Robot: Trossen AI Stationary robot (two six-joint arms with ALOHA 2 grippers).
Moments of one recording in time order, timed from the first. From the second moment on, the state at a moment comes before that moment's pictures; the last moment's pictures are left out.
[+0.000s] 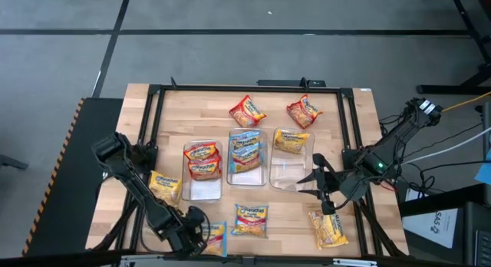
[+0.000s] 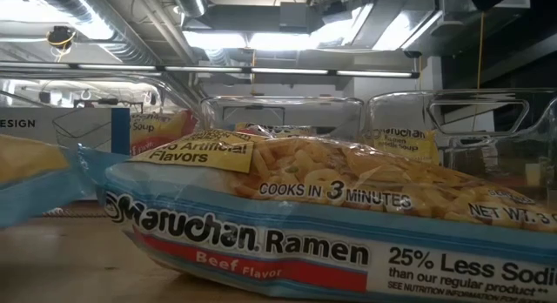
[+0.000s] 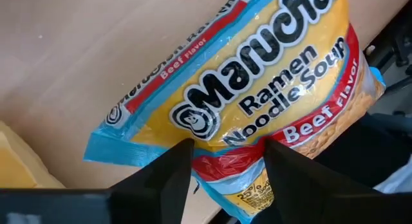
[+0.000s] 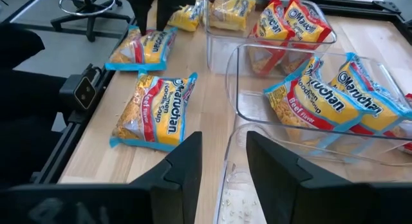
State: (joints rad) left arm -0.89 1.84 1.12 -0.52 -0.13 -1.72; right arm 0.75 1.03 0.79 -0.37 0.56 0.32
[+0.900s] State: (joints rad) left arm -0.87 1.56 1.11 -0.52 -0.18 -1.60; right arm 0.75 1.08 0.79 -0.36 0.58 0.31
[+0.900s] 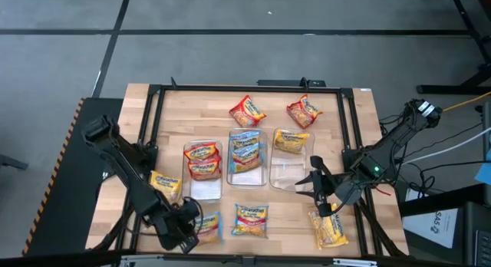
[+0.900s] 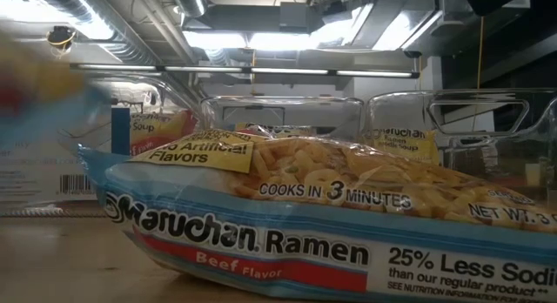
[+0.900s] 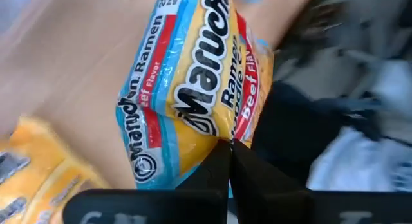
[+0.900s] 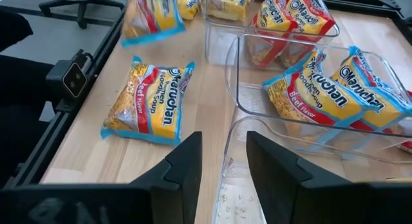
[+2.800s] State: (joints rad) left arm -0.10 1.59 1.11 -0.44 -0.17 -0.34; right arm 0.75 1.08 0.79 -0.34 0.58 0.31
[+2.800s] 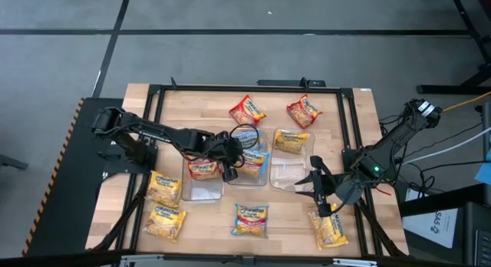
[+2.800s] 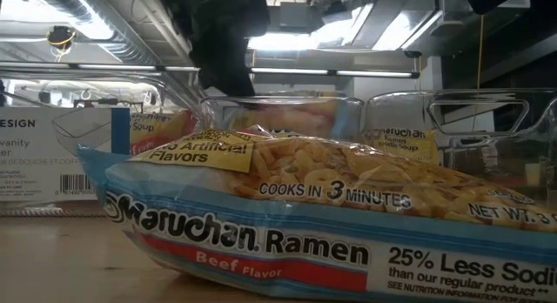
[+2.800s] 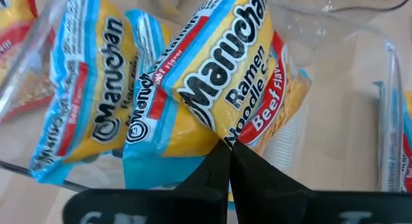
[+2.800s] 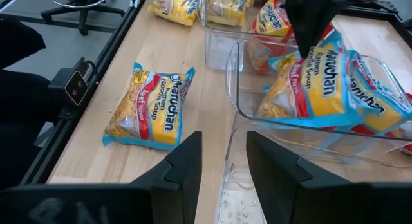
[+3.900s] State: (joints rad) left arm -0.28 1.47 1.21 -0.49 0.07 -0.64; right arm 0.75 1.08 0.79 -0.35 0.53 0.31
